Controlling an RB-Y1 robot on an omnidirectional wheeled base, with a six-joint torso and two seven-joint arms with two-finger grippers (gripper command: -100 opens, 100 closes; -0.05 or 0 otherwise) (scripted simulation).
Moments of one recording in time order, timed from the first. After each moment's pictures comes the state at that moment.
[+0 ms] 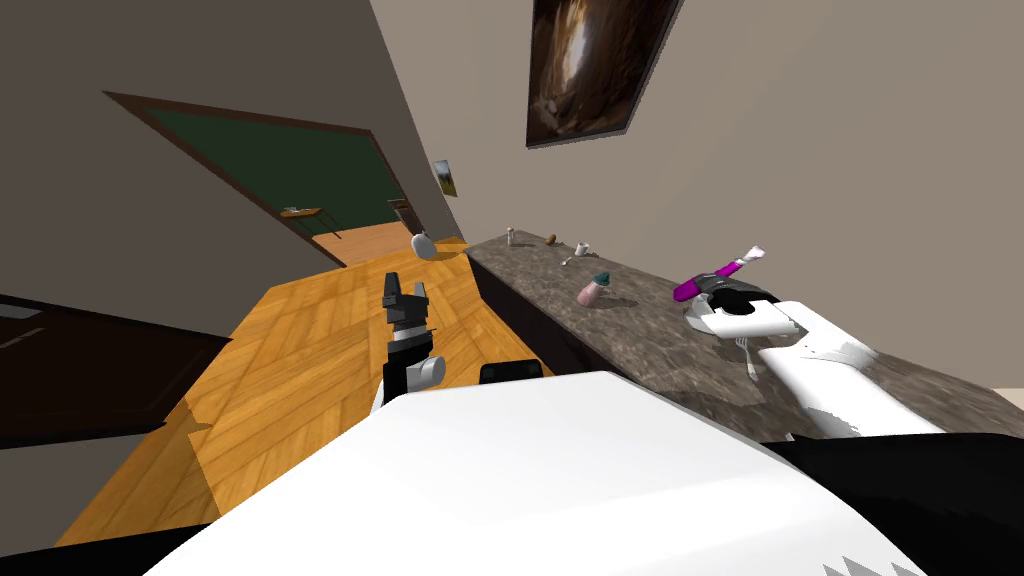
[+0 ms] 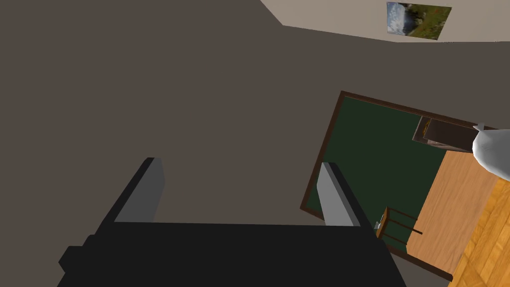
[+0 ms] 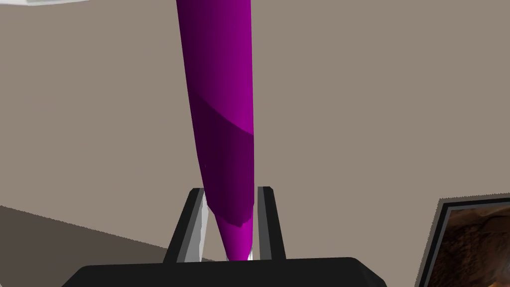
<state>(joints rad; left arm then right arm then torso) 0.50 -0.02 -0.01 -2.20 0.04 -0.44 -0.03 0.29 -1.00 -0.49 -1.40 0.14 0.40 0.33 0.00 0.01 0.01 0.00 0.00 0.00</state>
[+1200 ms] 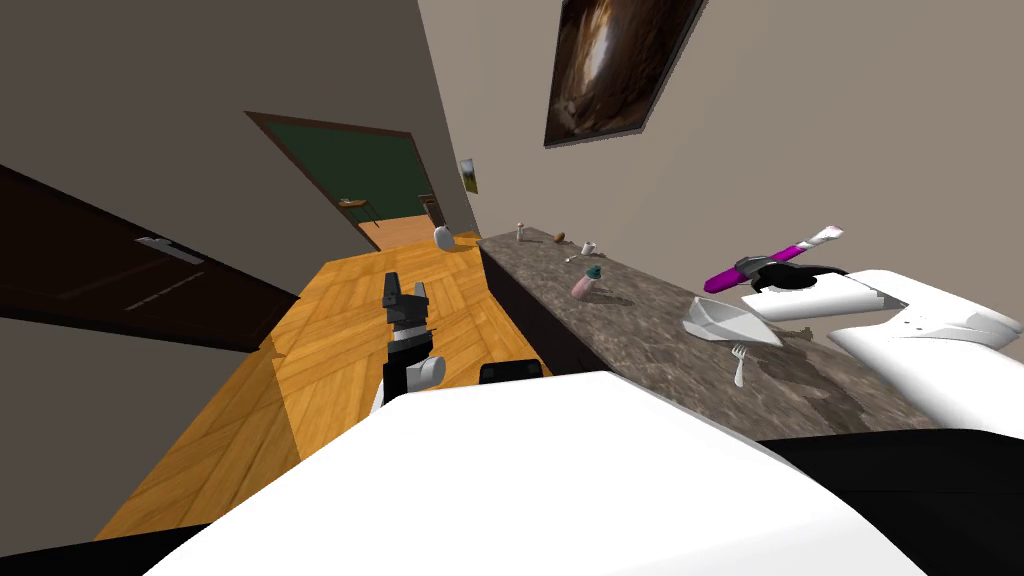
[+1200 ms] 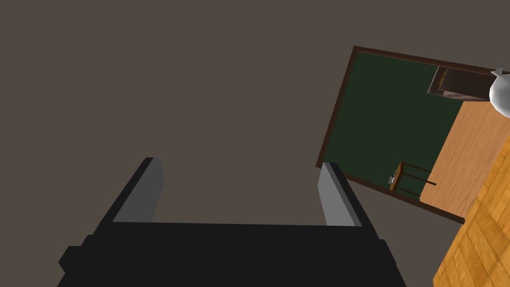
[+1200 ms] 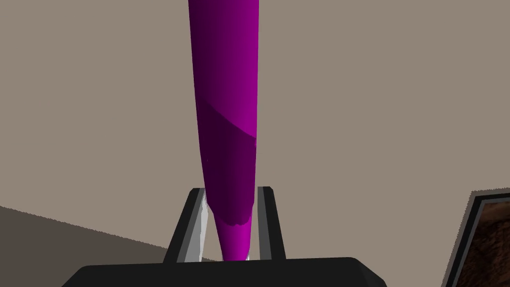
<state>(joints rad) 0.50 -0.02 -0.01 -2.20 0.04 -0.44 -0.03 0.33 -1.25 -0.49 -1.33 -0.06 0.55 0.29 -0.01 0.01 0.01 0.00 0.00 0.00</state>
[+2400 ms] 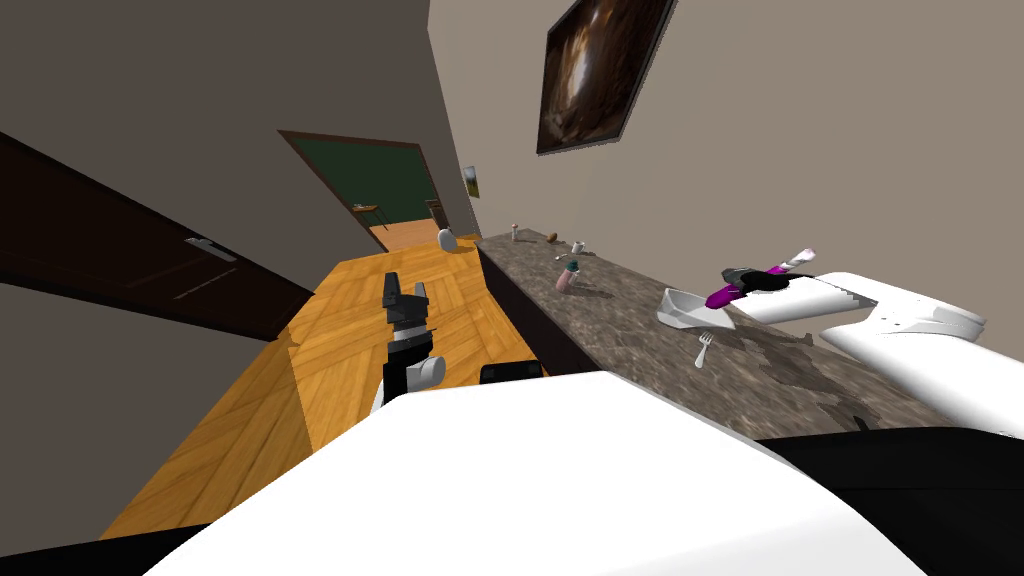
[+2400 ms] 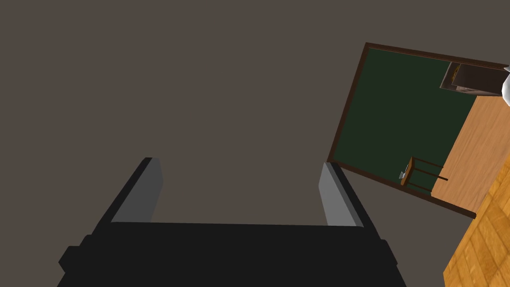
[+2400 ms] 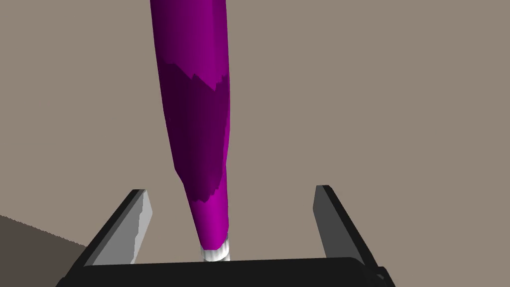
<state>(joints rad) 0.50 -0.02 -0.01 -2.20 0.04 -0.44 -0.03 0.35 -1.32 -0.36 -1.31 -0.13 0.64 0.28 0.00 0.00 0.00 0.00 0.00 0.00</state>
